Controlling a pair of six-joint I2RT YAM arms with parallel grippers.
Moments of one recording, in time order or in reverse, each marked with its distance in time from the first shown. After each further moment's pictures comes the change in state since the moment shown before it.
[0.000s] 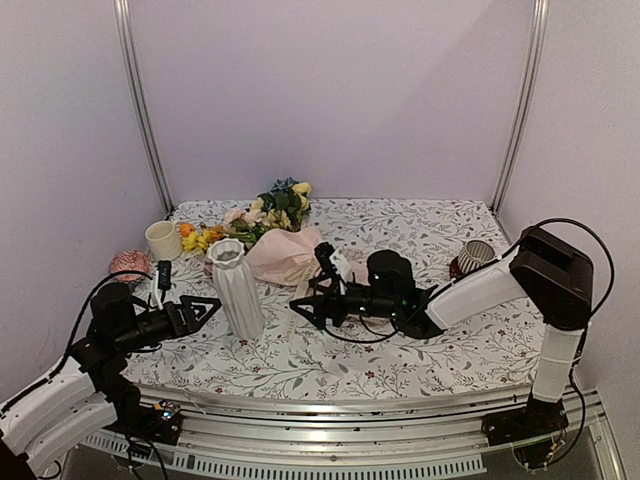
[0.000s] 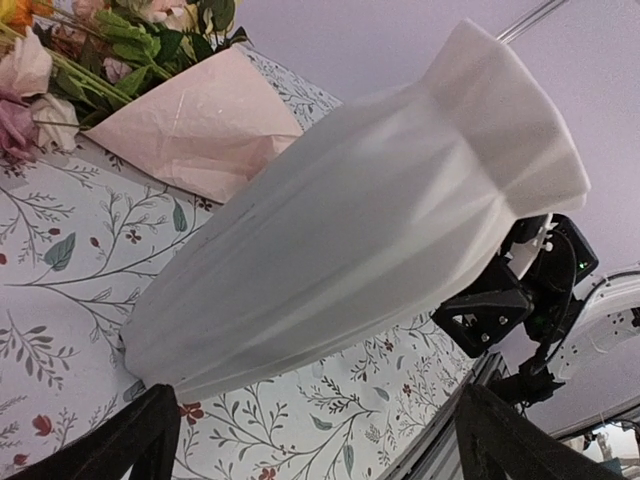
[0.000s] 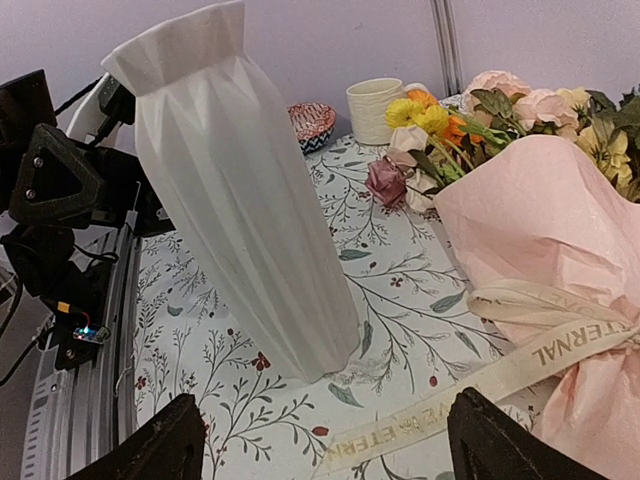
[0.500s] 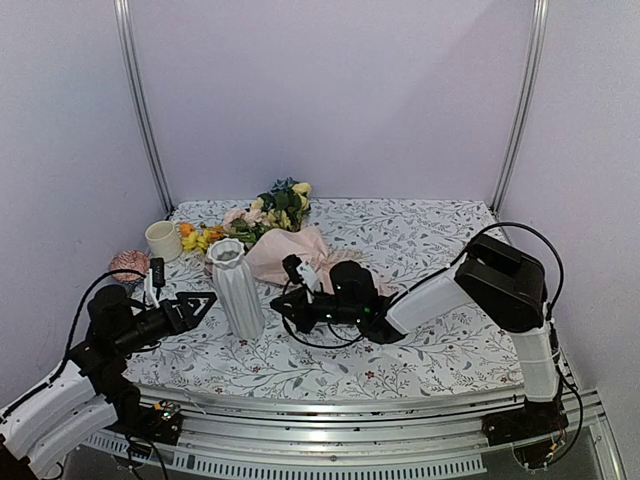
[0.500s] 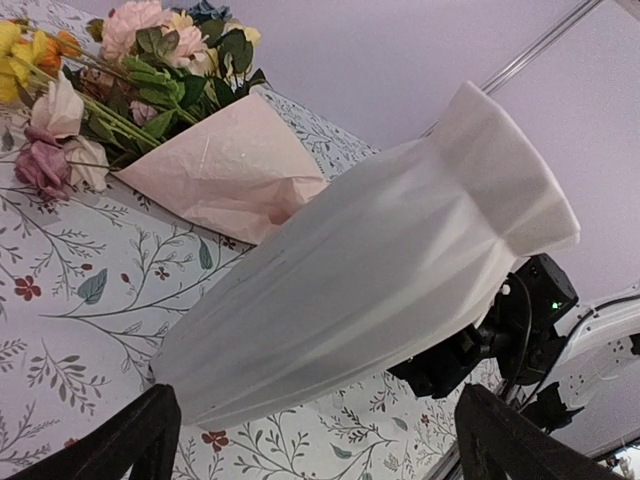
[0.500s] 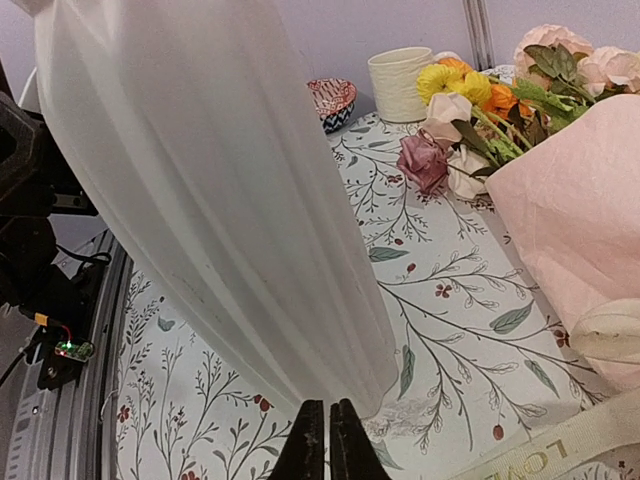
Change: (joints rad) left arm -0.001 -0.034 -0.020 0.042 -0.092 0.012; right arm 0.058 0.278 0.254 0.022 -0.004 0.049
